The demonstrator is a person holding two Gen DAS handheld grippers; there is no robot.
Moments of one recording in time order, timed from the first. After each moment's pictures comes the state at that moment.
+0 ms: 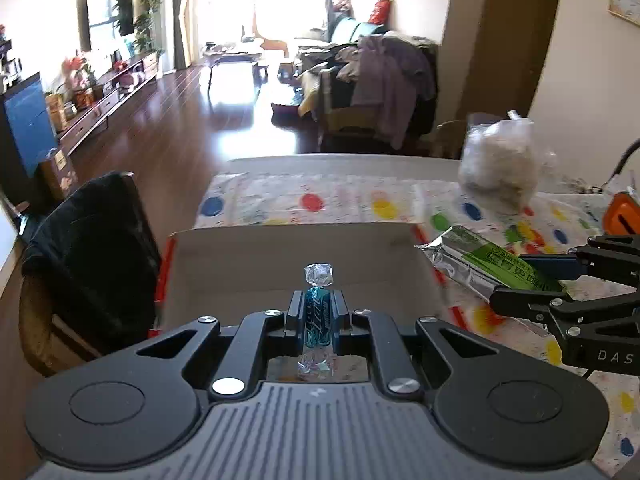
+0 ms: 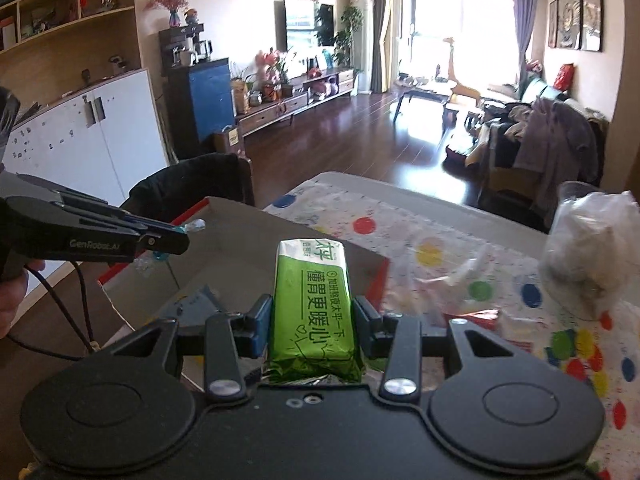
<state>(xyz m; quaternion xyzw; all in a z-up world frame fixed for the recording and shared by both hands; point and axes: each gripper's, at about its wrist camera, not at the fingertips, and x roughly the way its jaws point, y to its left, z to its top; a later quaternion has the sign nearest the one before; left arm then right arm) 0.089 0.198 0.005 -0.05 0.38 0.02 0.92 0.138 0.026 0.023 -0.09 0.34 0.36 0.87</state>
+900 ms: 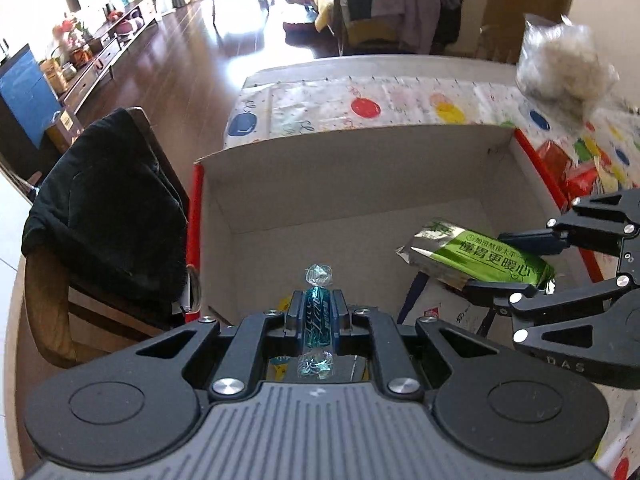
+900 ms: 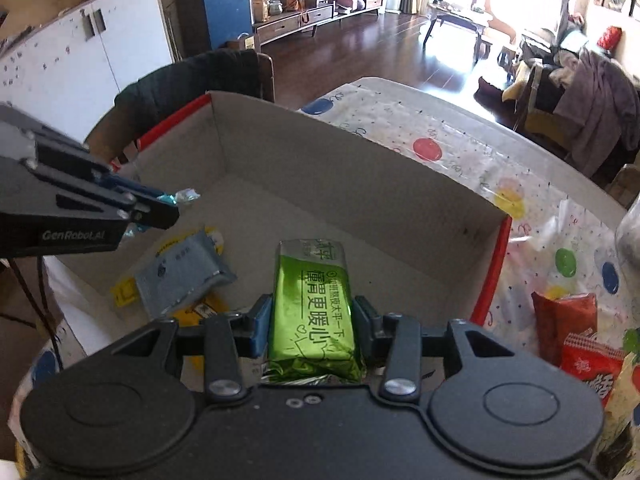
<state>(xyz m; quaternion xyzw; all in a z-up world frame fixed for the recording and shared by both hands) 0.135 0.238 -0.064 0.01 0.50 0.03 0.86 0.167 0.126 -0.054 -0.17 0.44 0.36 0.81</state>
